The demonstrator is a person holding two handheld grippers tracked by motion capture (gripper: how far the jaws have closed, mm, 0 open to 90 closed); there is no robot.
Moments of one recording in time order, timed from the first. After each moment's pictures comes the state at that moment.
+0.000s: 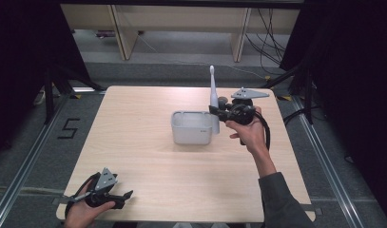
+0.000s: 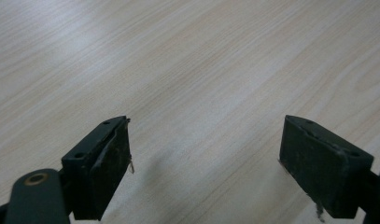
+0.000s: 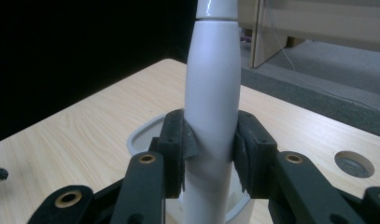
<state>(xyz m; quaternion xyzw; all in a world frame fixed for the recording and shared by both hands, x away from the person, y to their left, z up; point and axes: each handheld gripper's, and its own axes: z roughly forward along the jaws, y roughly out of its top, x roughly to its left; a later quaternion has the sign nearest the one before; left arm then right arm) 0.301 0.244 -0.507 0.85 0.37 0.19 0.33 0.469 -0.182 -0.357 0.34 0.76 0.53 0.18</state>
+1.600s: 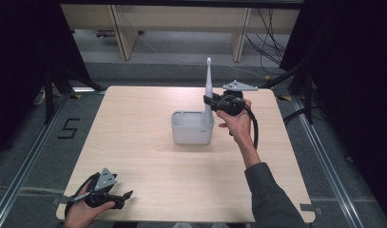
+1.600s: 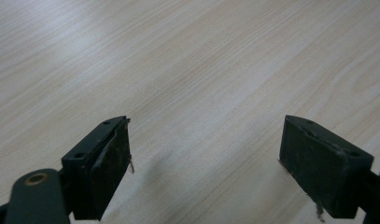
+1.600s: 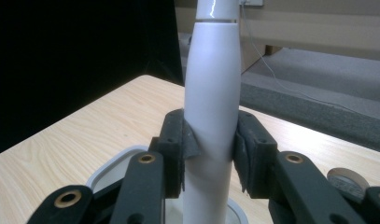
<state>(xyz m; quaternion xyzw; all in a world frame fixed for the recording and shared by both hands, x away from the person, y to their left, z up) 0.301 0.243 -0.507 0.84 0.38 0.20 0.33 0.505 -0.160 -0.369 0.38 0.73 0.53 0.20</state>
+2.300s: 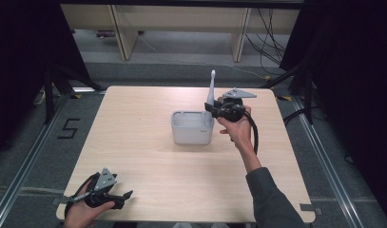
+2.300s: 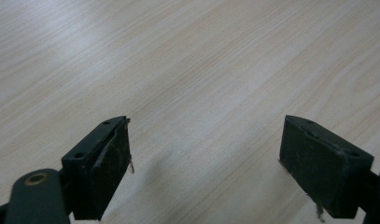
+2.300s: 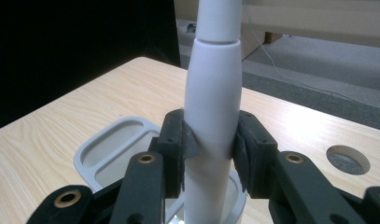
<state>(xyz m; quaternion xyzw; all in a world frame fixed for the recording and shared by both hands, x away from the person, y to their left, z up) 0.300 0.243 -0.508 0.84 0.37 0.19 0.34 0.501 -0.165 -0.392 0.38 0.74 0.52 0.20</state>
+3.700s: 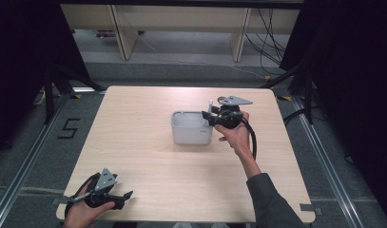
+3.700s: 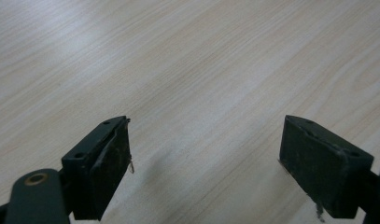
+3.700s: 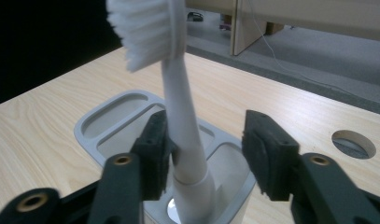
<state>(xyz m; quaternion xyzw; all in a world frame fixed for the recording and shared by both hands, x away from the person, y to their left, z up) 0.300 0.243 -0.508 0.84 0.37 0.20 0.34 0.491 -0.160 -0.408 0.38 0.76 0.50 0.20</state>
